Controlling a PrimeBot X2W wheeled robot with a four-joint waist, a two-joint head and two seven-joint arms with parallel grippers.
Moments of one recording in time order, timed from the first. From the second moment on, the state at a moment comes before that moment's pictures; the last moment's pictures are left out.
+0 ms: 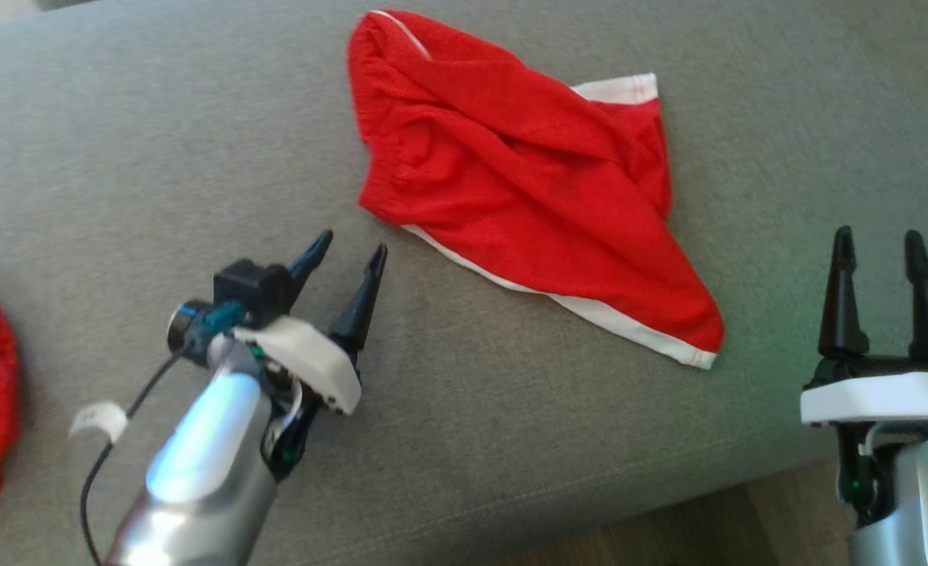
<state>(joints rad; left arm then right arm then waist) -0.46 0.13 -0.48 0.60 -0.35 -0.12 -0.26 -0.12 -0.04 -0.15 0.14 0.13 0.13 -0.20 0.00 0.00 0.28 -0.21</state>
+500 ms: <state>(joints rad) -0.59 0.15 -0.48 0.70 -0.34 -0.12 -0.26 -0.14 -0.04 -0.14 0.17 0.16 0.13 -0.23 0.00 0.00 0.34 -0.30</state>
